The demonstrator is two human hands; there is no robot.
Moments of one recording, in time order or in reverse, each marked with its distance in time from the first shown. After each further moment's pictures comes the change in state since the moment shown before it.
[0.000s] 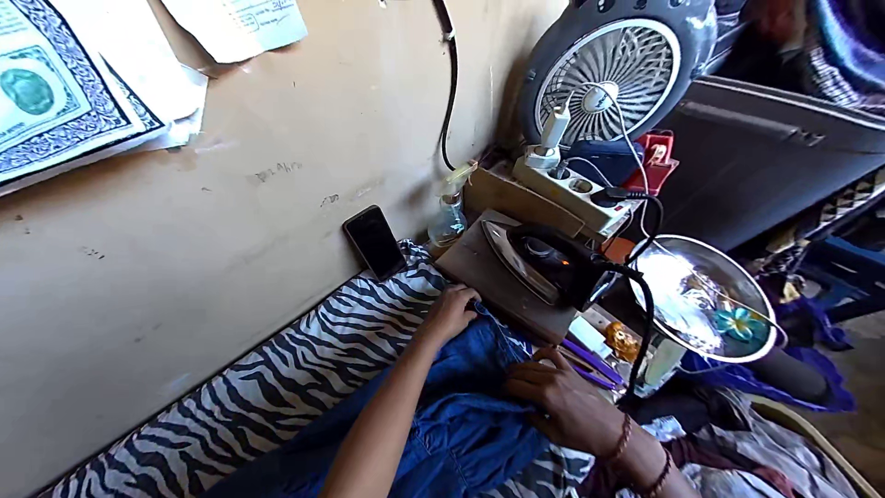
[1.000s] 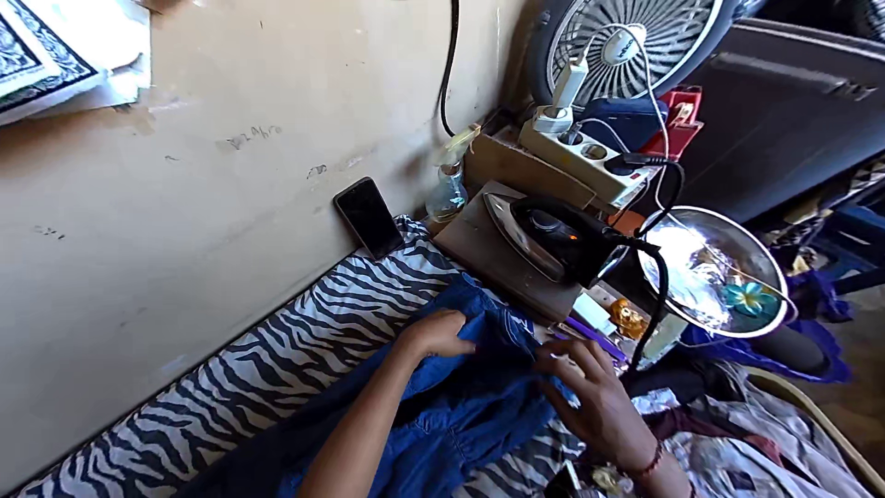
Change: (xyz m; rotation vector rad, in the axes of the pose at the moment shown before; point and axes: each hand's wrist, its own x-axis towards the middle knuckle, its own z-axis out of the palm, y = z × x) left_hand -0.059 0.027 -0.020 -0.037 -0.512 -0.120; right_hand -0.030 -0.018 0.009 0.000 0.399 0.293
